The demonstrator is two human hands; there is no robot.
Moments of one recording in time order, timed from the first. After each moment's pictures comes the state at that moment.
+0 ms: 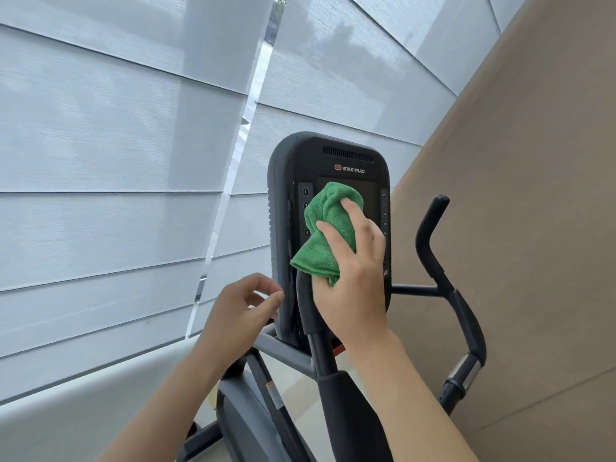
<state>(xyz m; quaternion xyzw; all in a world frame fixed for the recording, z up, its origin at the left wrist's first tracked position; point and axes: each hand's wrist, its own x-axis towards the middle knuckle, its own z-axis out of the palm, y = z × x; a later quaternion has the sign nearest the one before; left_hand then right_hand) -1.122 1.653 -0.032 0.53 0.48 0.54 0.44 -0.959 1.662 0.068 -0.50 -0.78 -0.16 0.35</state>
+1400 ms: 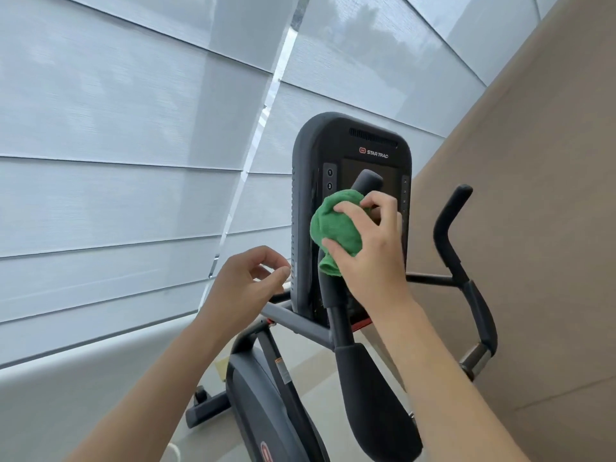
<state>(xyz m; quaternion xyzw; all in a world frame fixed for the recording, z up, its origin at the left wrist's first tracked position) -1.149 1.632 -0.028 0.52 0.47 0.56 0.43 -0.958 1.661 0.077 -0.52 -0.79 -0.09 0.33</state>
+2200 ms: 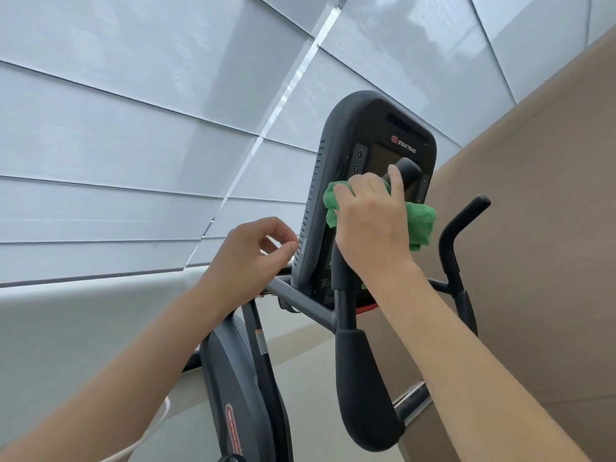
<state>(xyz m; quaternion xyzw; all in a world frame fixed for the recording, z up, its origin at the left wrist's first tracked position) -1.154 1.623 -0.039 0.51 0.47 0.59 0.41 -0.999 1.684 0.086 -0.46 -0.80 -0.39 -0.03</state>
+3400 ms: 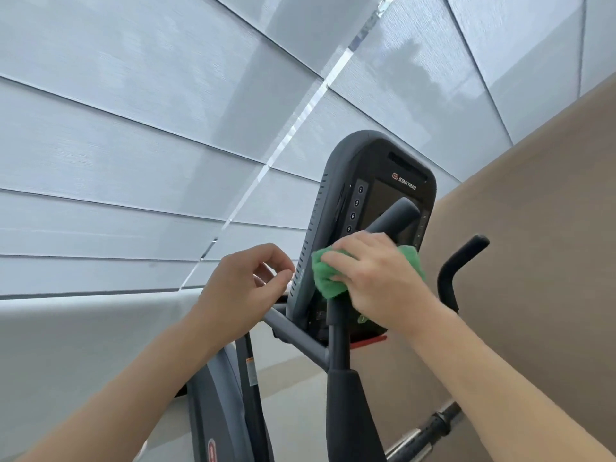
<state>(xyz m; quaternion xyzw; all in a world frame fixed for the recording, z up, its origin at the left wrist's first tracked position) -1.156 1.615 -0.030 0.48 0.48 0.62 0.39 -0.964 1.685 0.102 -0.25 -0.94 -0.25 -0.01</state>
